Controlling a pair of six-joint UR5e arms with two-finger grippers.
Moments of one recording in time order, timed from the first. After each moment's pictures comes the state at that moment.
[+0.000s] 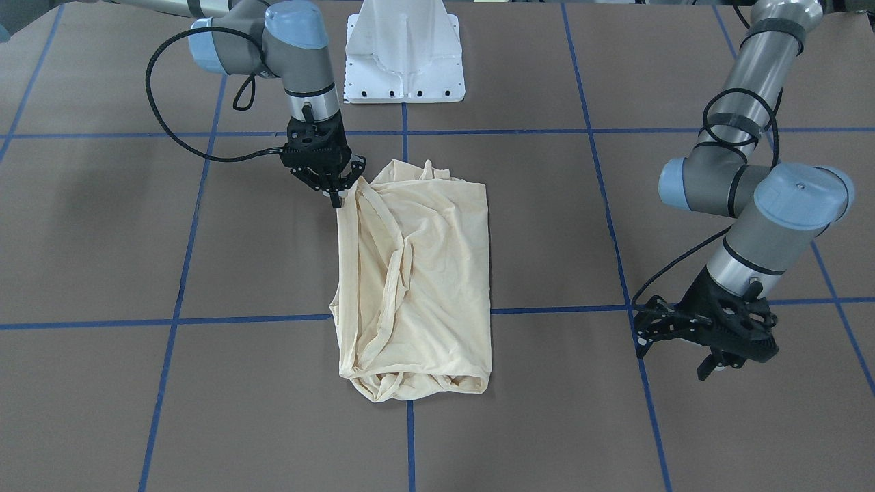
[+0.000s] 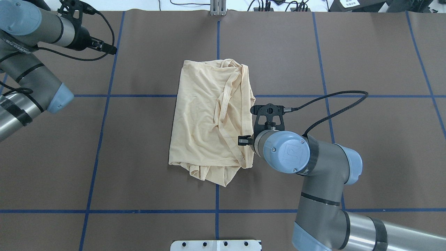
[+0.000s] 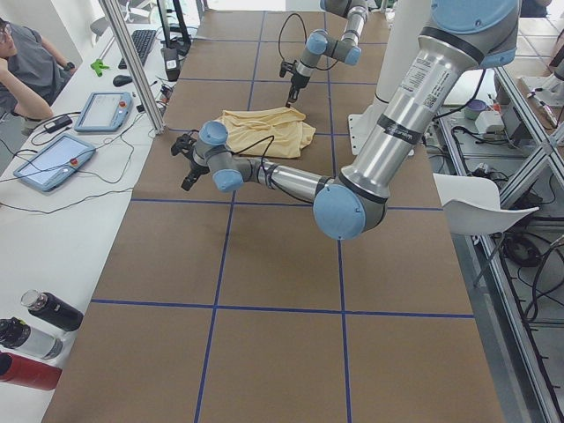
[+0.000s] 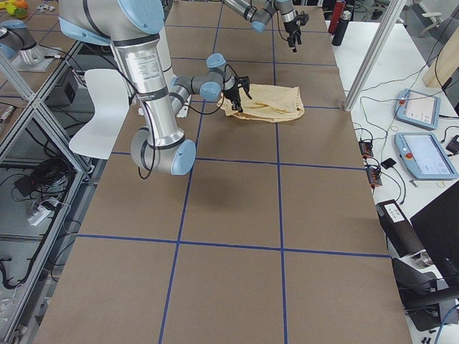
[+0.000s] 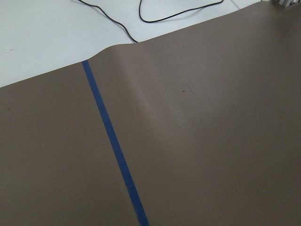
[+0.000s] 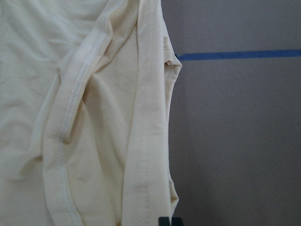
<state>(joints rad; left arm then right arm) -1.00 -2.10 -1.23 -2.39 -1.97 -0.59 0.37 -1.09 1.83 -1.41 1.45 1.32</state>
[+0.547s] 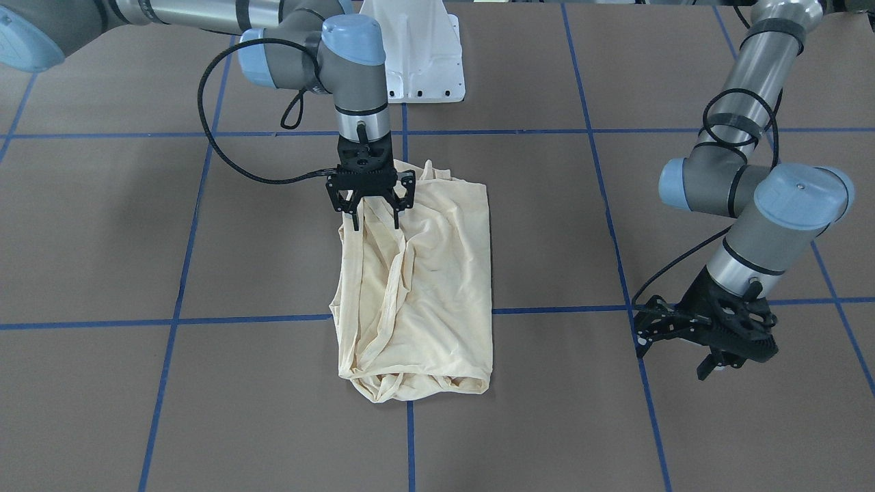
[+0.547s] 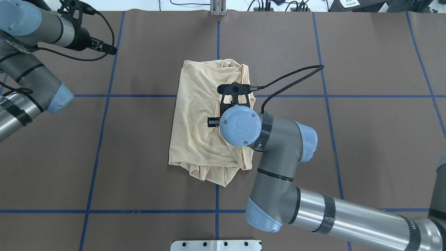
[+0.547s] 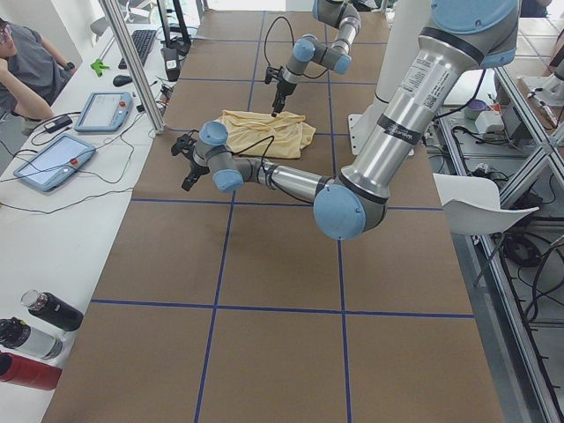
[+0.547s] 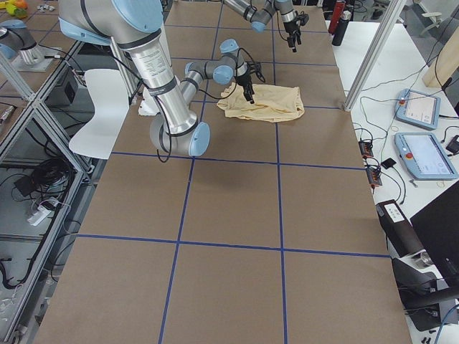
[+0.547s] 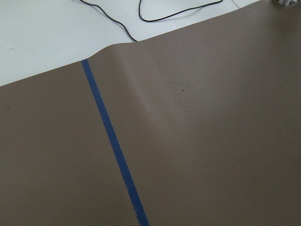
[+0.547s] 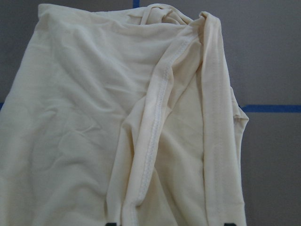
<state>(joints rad) -1.00 -2.09 -1.23 -2.39 -1.97 -0.59 0.41 -0.83 1.60 -1.49 1.46 1.28</state>
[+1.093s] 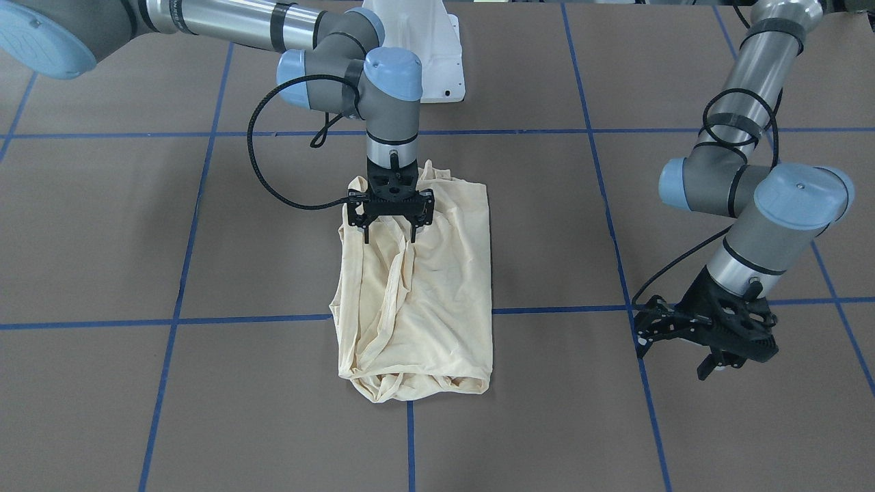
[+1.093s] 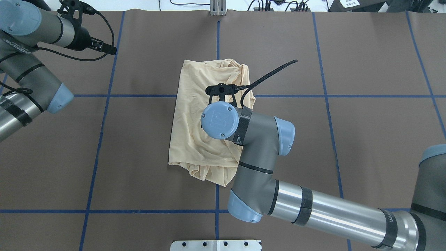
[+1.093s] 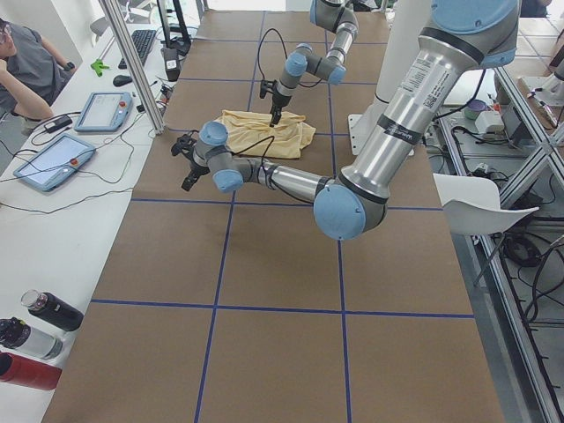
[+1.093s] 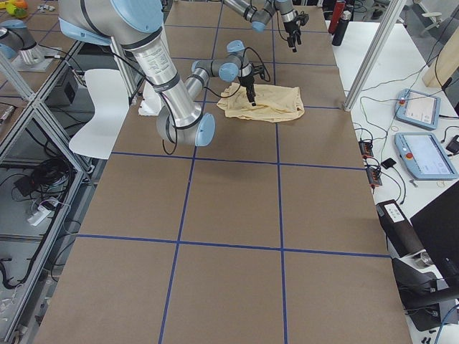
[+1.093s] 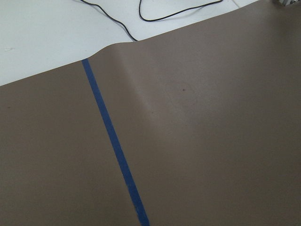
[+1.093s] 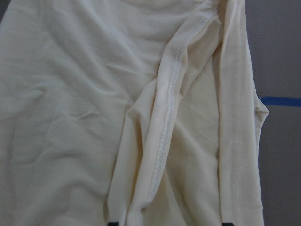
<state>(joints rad) -1.00 -2.10 -1.23 -2.39 -1.97 -0.59 0.41 -0.77 1.49 -1.55 1.50 1.22</state>
